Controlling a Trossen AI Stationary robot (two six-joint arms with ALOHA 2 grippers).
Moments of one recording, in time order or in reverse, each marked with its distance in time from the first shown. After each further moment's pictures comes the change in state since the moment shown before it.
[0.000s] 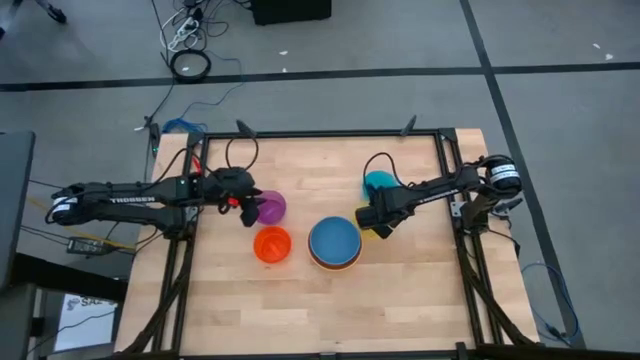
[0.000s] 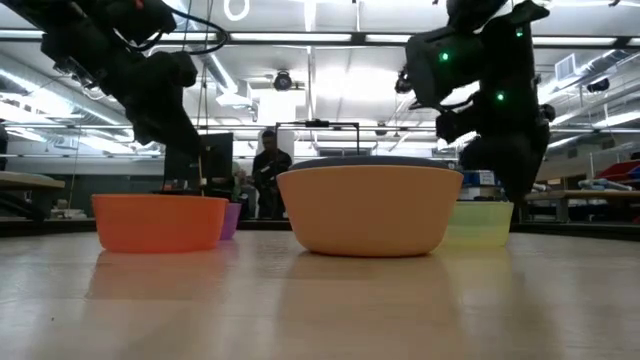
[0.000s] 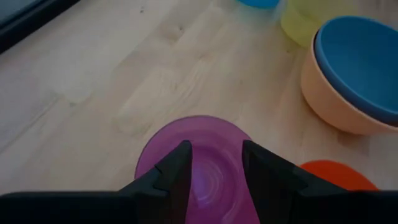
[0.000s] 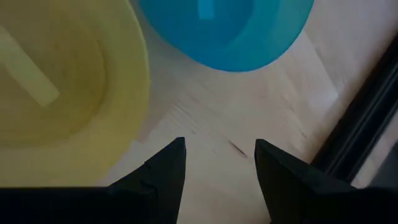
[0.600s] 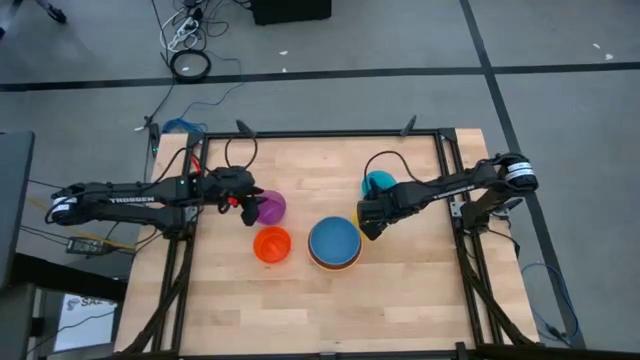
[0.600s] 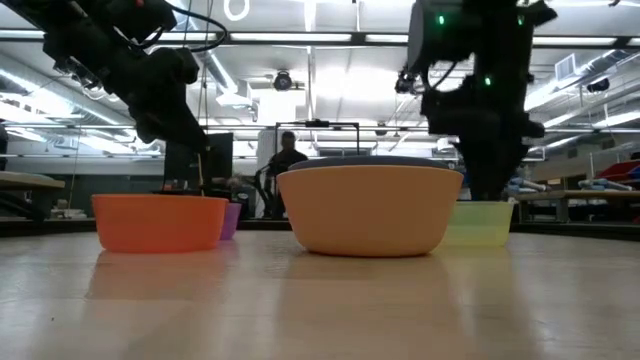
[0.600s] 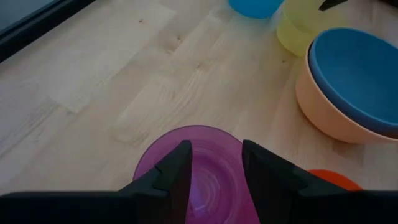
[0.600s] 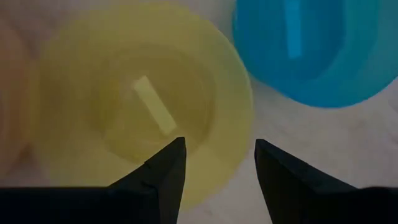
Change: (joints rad) left arm 0.000 0.000 0.000 0.027 0.000 -0.003; right arm -0.005 -0.114 -0.077 0.309 -0.098 -0.006
